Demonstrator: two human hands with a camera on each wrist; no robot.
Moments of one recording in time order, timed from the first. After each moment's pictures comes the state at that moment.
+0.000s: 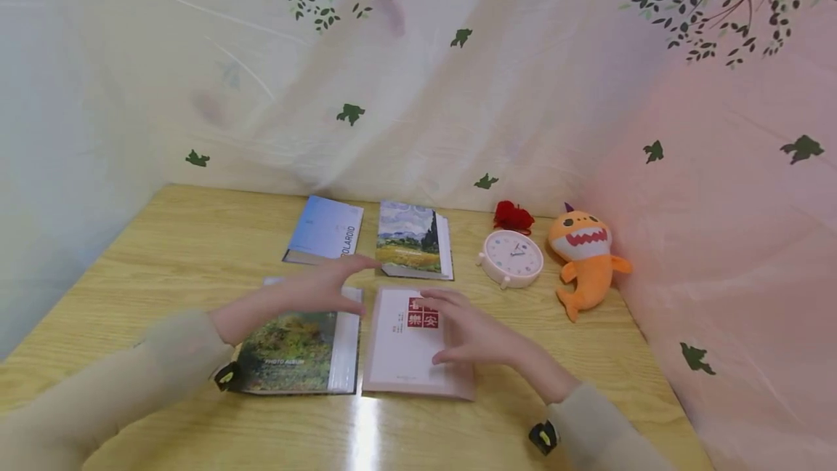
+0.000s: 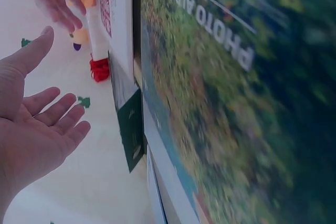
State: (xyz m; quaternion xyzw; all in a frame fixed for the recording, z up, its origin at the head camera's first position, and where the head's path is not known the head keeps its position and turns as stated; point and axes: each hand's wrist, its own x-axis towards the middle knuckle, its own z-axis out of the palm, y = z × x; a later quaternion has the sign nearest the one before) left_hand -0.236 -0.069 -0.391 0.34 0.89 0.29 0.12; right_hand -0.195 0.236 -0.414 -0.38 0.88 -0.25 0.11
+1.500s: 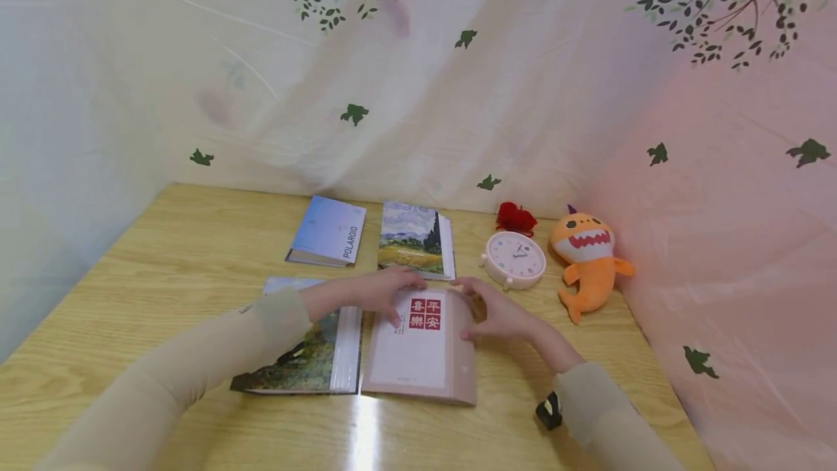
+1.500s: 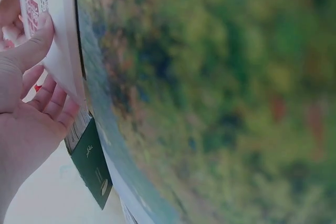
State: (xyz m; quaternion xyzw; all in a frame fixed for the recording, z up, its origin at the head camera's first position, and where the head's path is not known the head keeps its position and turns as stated) left_hand -0.274 0.005 -0.428 0.40 0.88 0.18 0.18; right_hand -0.240 0.285 -0.441 -0.26 0.89 -0.34 0.17
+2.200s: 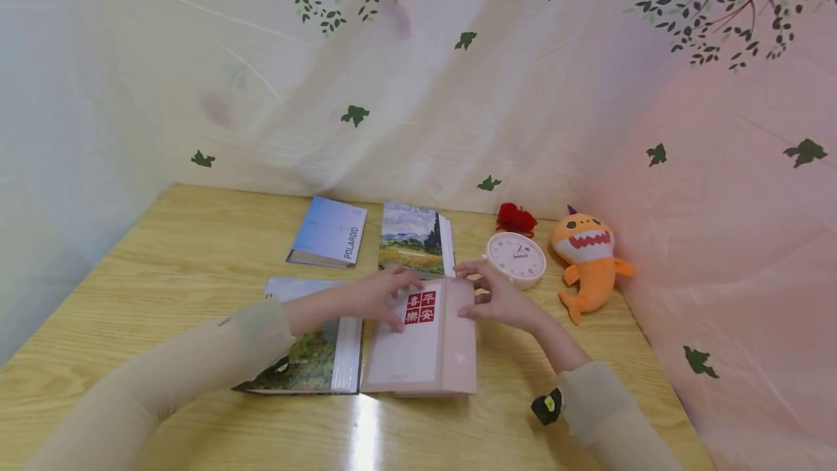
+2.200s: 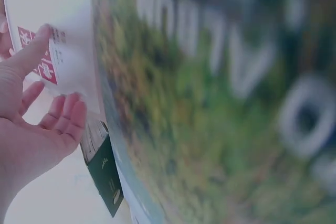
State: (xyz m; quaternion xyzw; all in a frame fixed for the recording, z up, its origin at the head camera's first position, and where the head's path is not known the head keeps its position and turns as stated) left_hand -0.253 -0.005 -0.424 0.35 0.89 0.25 0.16; right_hand -0.239 0.277 -0.409 -0.24 0.84 -0.46 0.17
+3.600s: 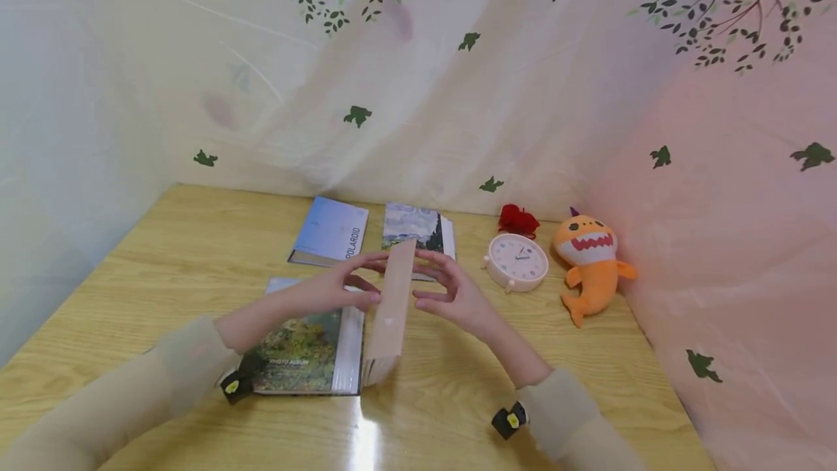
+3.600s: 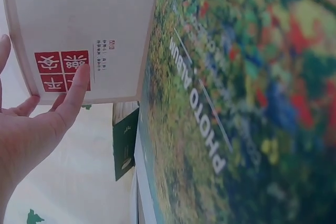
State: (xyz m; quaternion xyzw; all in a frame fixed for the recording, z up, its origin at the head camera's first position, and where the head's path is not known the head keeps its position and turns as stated) left_hand -0.228 -0.068 -0.396 0.26 0.74 0.57 0.24; right_hand -0.217 0.202 -0.399 -0.31 0.68 -0.65 0.14
